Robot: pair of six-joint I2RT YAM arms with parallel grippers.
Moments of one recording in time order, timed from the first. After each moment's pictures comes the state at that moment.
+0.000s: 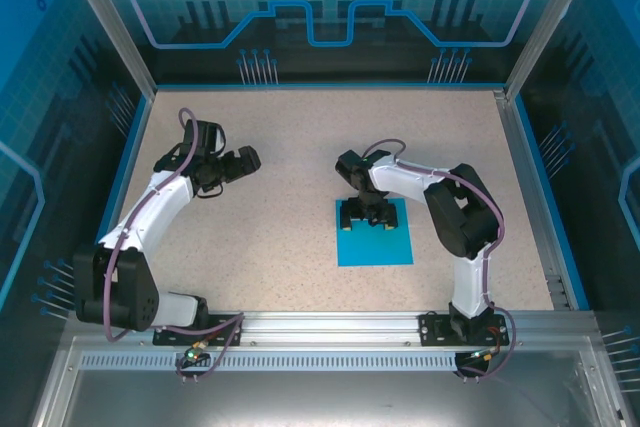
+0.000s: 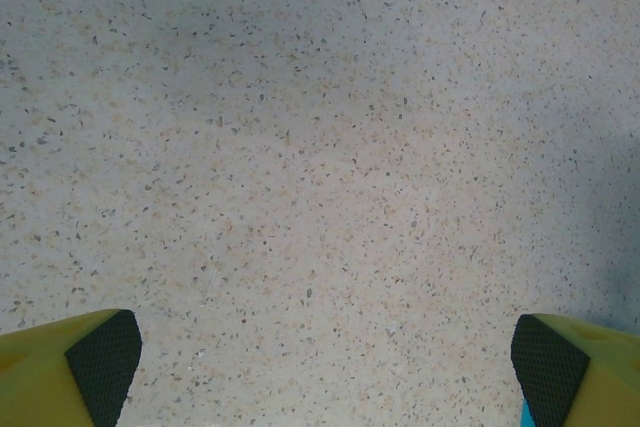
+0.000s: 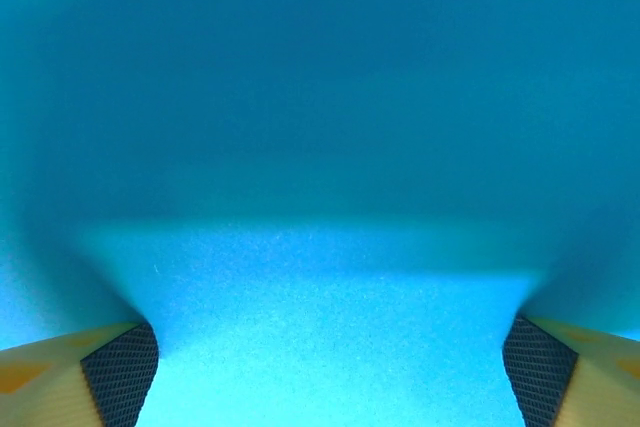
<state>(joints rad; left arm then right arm) -0.08 1.37 1.03 -0.60 0.13 -0.53 0.62 1.98 1.31 -0.99 -0.03 0.66</state>
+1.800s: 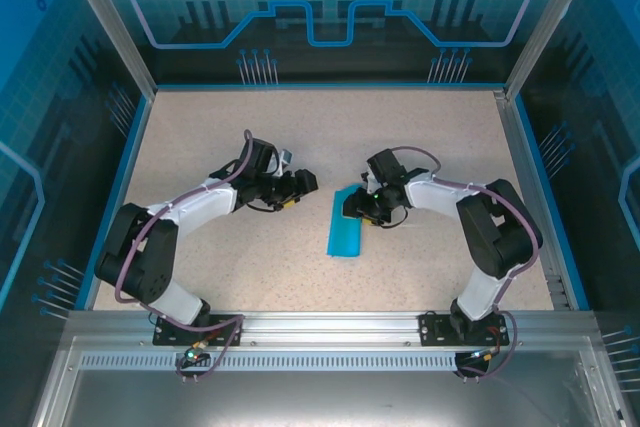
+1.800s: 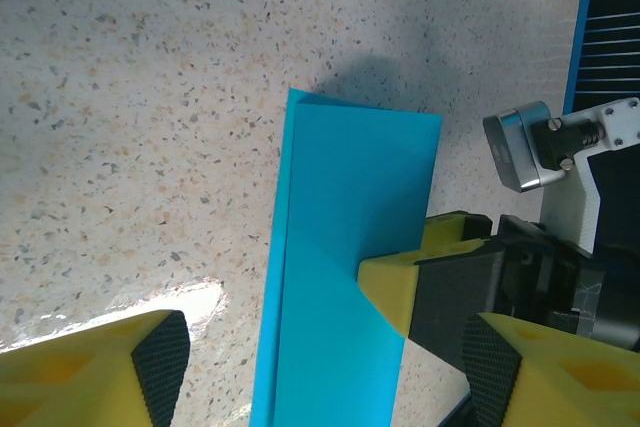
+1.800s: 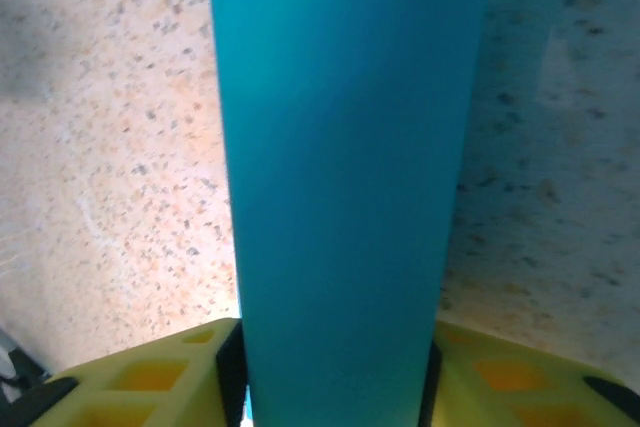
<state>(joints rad) -0.38 1.56 0.90 -0.21 0.53 -0.80 0.48 1.74 0.97 -0.42 -0.43 0.68</state>
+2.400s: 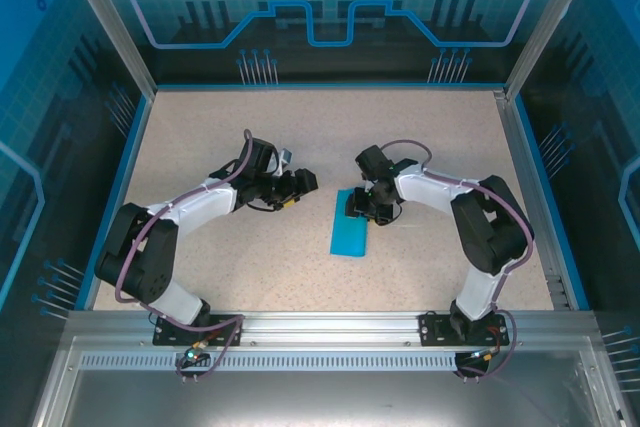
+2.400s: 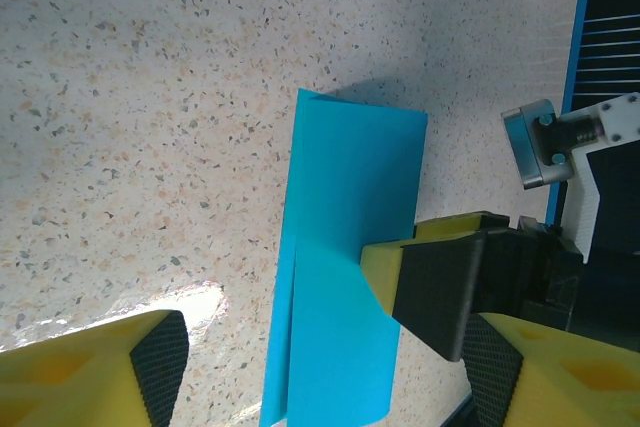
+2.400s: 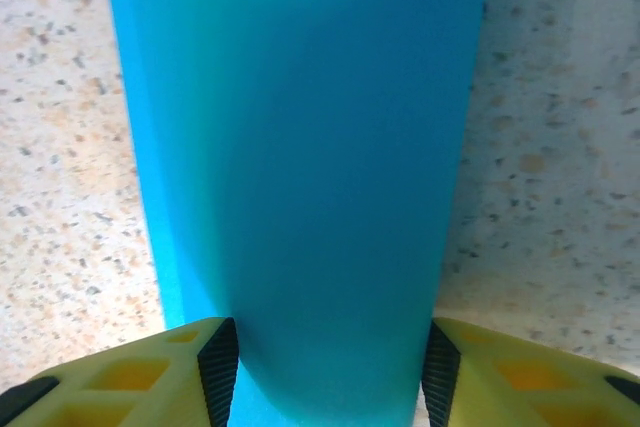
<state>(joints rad) -0.38 1.56 0.90 -0.21 0.53 -0.80 0.54 1.79 1.10 -0.63 -0.21 0.70</state>
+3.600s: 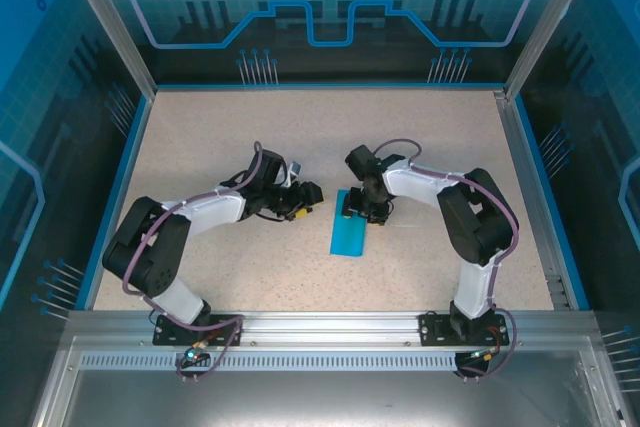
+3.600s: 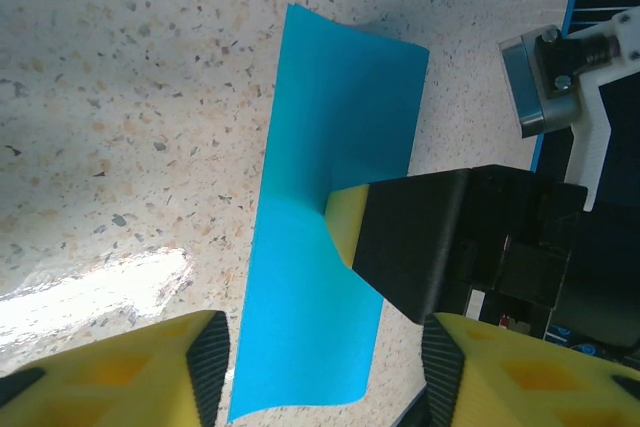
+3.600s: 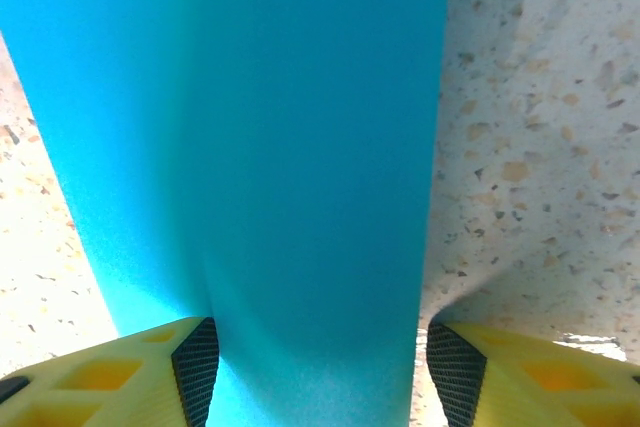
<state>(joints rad) -0.43 1.61 0.82 -0.05 0.60 -0.91 0.58 1.89 1.19 -0.72 -0.13 0.81</state>
